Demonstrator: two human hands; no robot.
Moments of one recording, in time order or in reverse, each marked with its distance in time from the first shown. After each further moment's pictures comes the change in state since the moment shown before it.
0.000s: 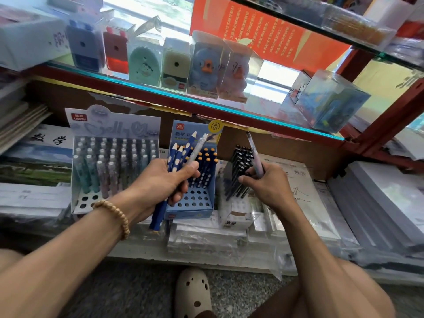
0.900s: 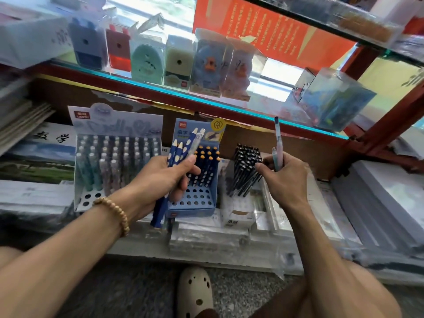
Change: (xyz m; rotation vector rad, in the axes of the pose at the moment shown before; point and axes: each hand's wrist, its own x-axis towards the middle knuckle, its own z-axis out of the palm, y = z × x) left_hand 0.002 0.001 -0.005 -0.016 0.007 0.024; right_hand -0.003 -0.011 -0.012 0.034 0.271 -0.110
